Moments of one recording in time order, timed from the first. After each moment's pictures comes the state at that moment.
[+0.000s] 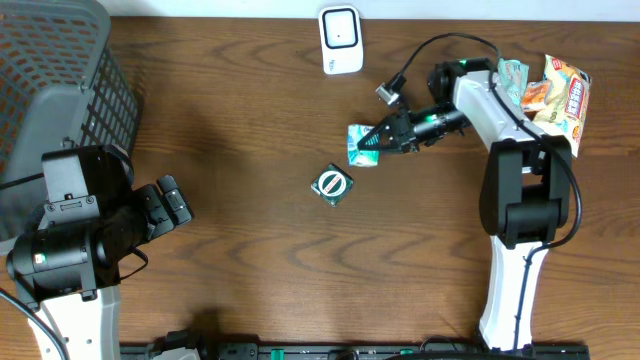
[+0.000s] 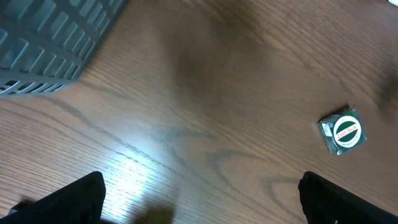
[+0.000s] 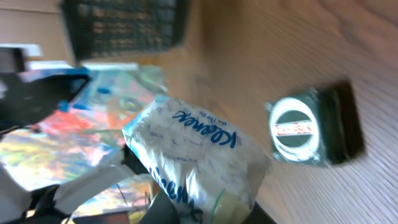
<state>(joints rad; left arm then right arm) 0.19 1.02 1.25 -1.31 0.06 -0.28 0.12 2.30 1.82 -1.46 -1.26 -0.54</state>
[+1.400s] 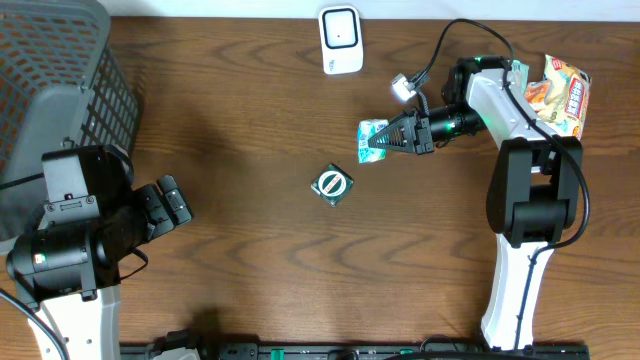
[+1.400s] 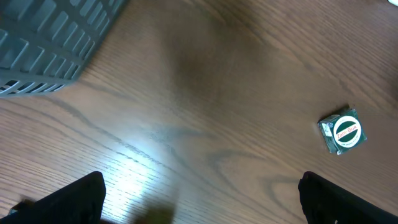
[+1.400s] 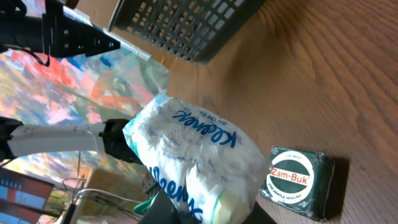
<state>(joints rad) 0.19 1.02 1.25 -1.31 0.06 -0.28 0.08 2.30 1.83 -1.66 -1.35 -1.23</state>
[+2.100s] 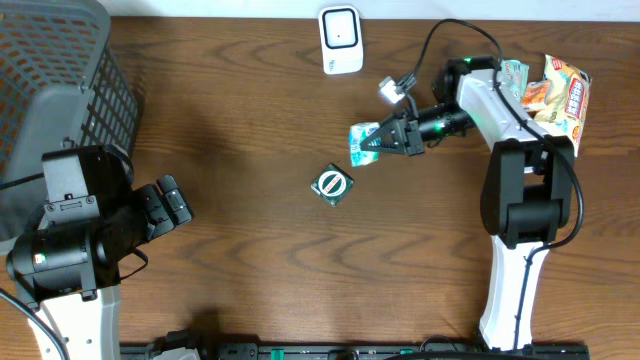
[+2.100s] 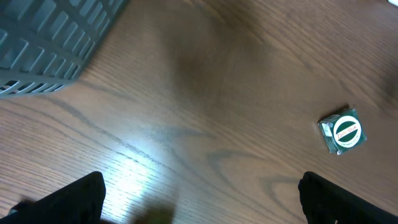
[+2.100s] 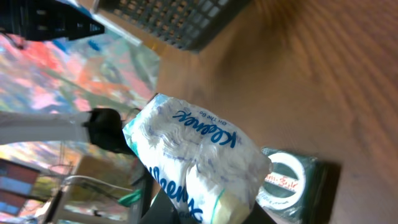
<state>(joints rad) 0.19 1.02 1.25 -1.31 0.06 -0.28 0.13 2.30 1.83 -1.50 -1.30 -1.10</state>
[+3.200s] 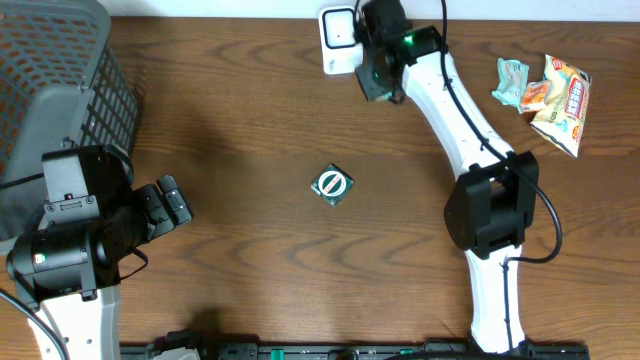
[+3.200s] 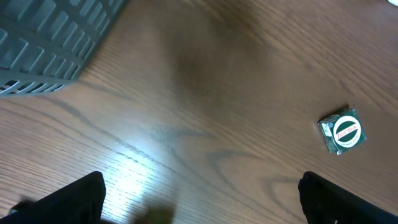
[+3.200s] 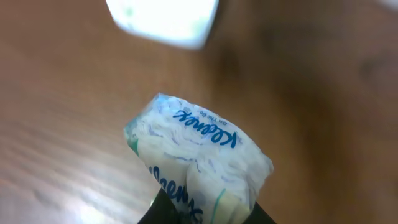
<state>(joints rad) 0.19 1.02 1.25 -1.31 0.06 -0.28 0.37 2.30 2.20 -0.98 0.11 -0.06</state>
